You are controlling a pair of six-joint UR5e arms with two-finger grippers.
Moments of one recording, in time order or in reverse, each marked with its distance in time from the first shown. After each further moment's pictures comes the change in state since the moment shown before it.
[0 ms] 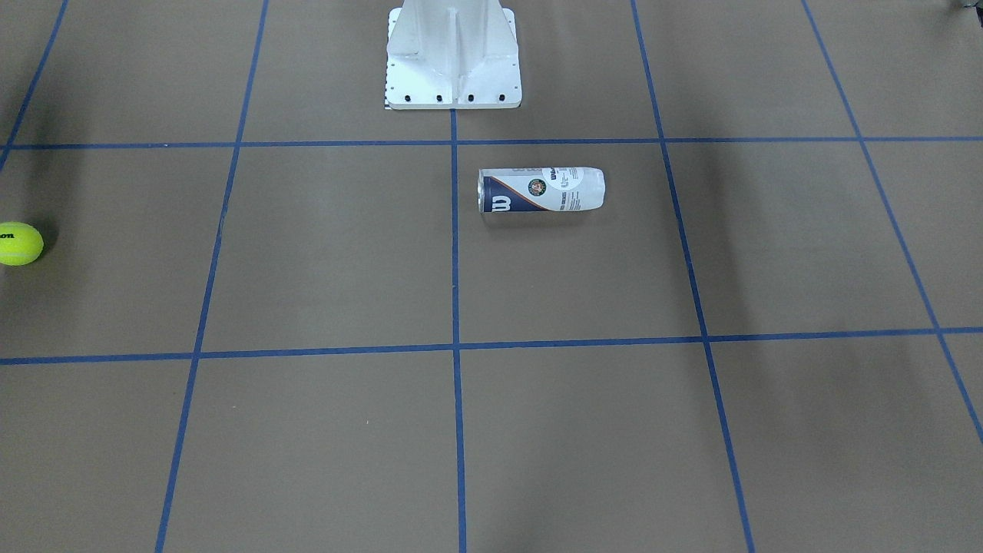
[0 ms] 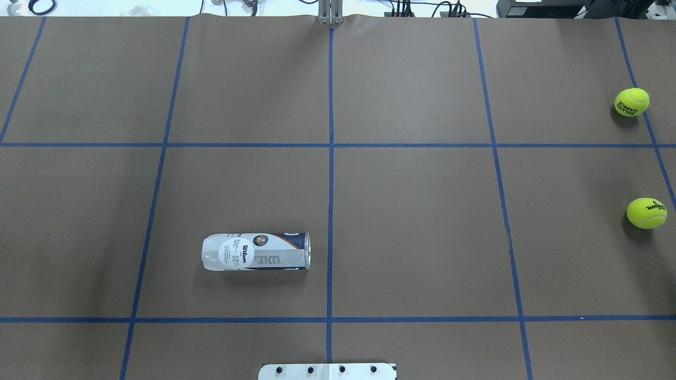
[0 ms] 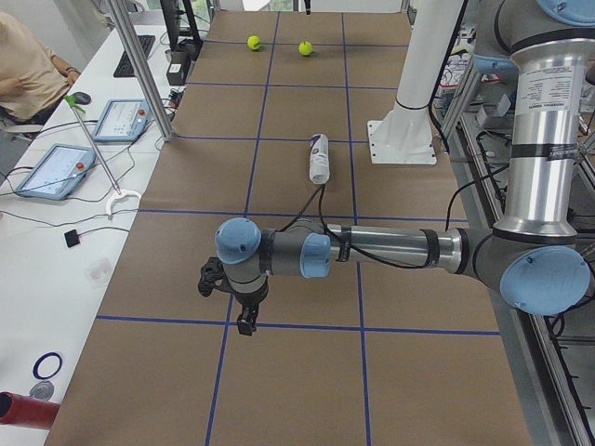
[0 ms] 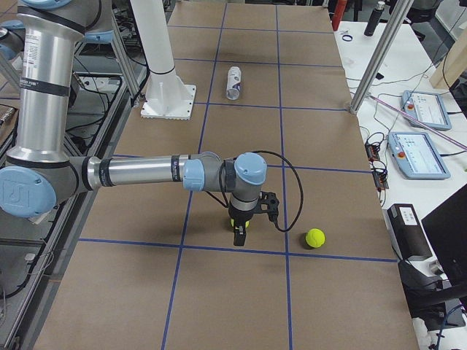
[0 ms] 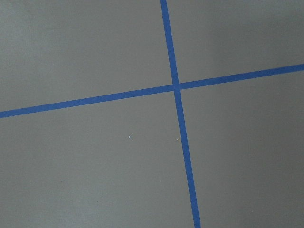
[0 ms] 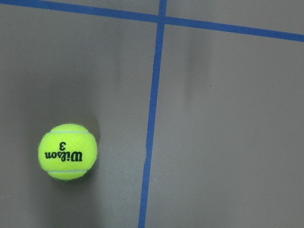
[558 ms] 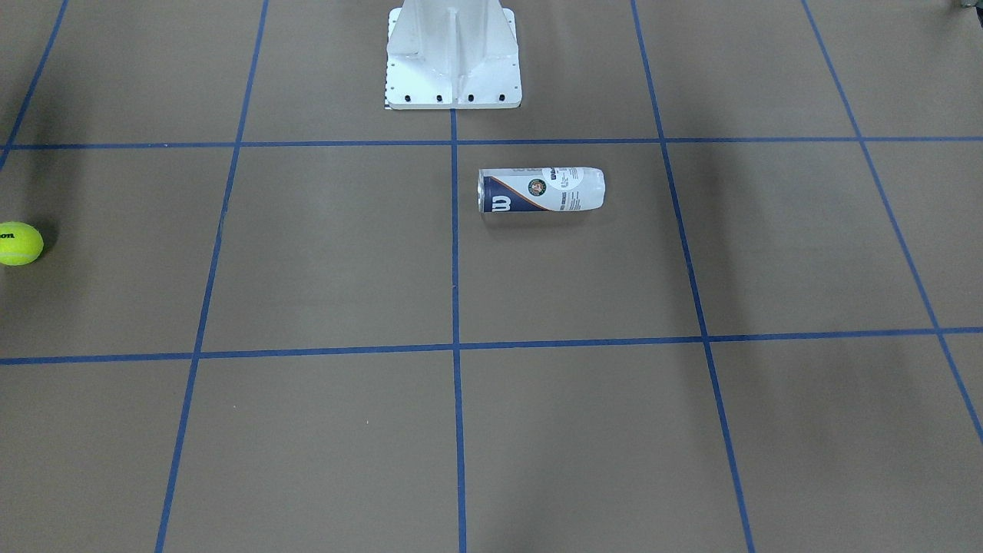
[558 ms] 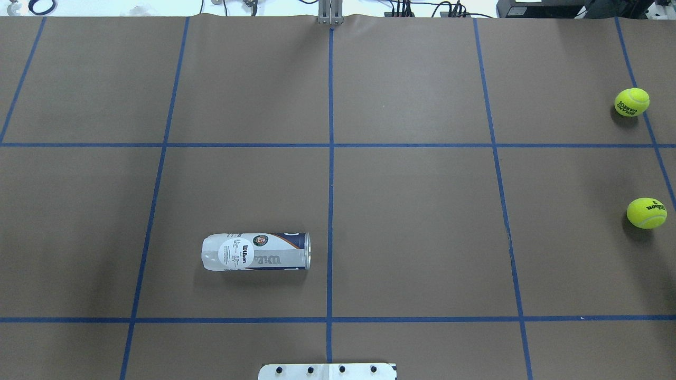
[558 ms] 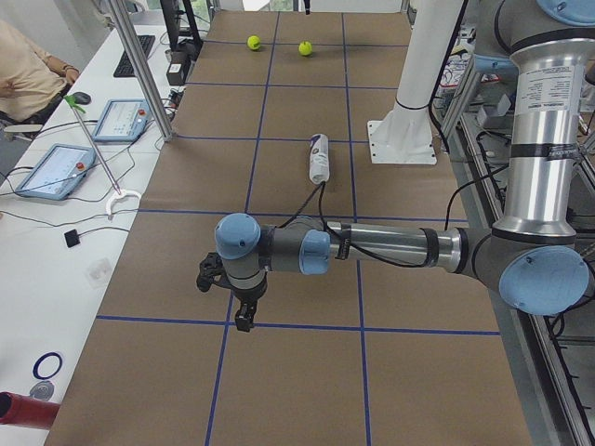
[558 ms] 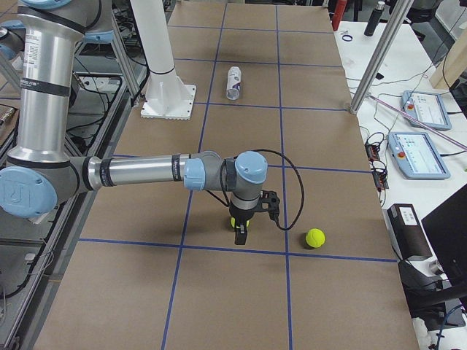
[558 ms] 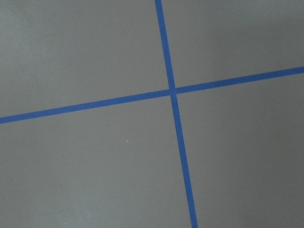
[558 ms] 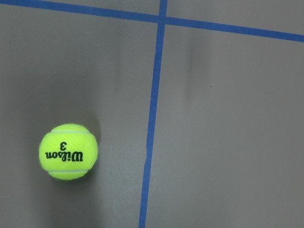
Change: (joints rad) left arm 0.000 -0.004 -0.015 0.000 -0.001 0.001; right arm 0.000 0.014 0.002 0.001 0.000 -0.003
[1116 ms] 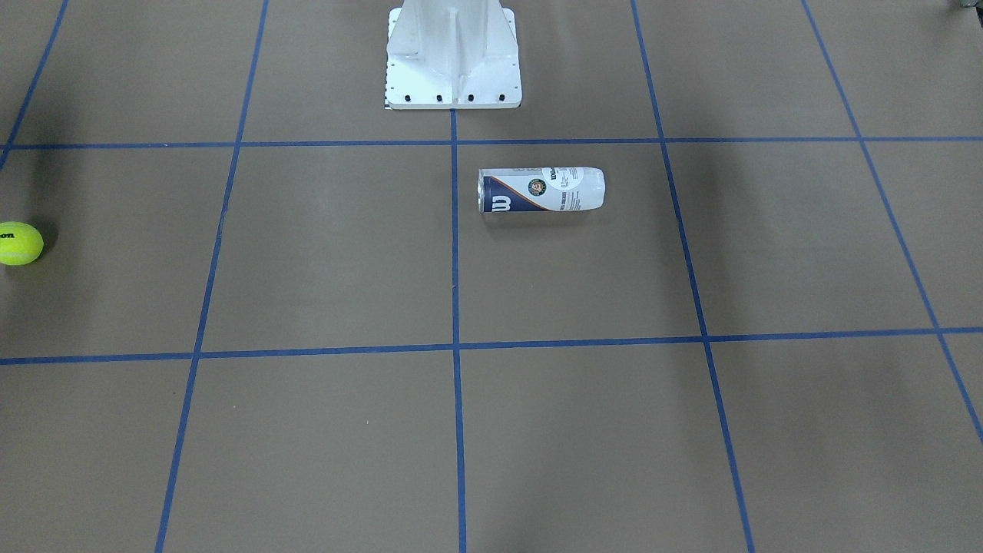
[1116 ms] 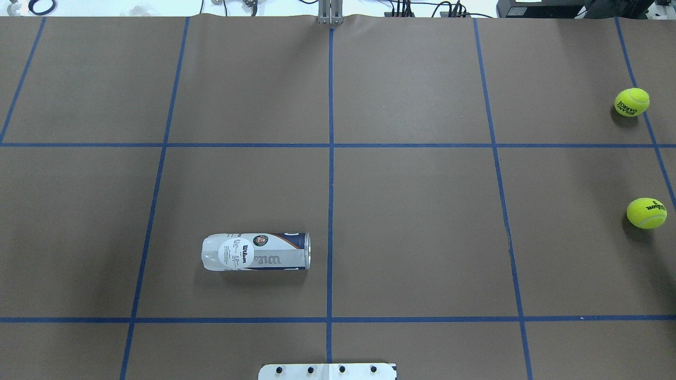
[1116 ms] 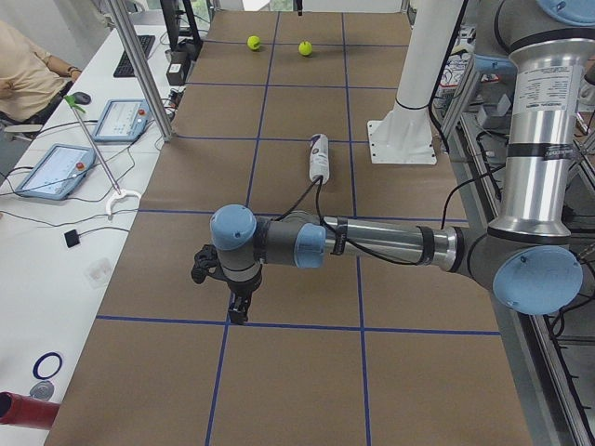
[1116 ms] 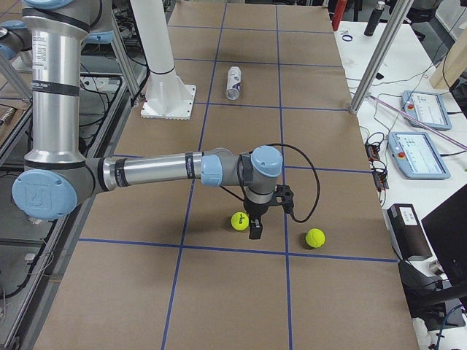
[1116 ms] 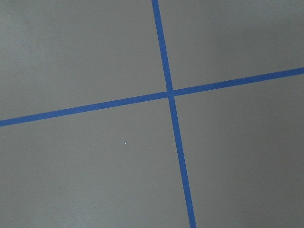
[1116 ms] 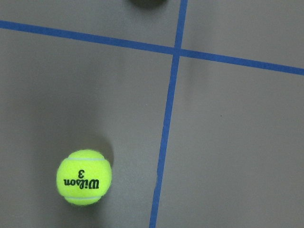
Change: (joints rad) left arm 0.001 -0.032 -0.005 0.001 0.000 -0.003; right arm -0.020 0.092 -0.062 0.000 -0.002 0.008
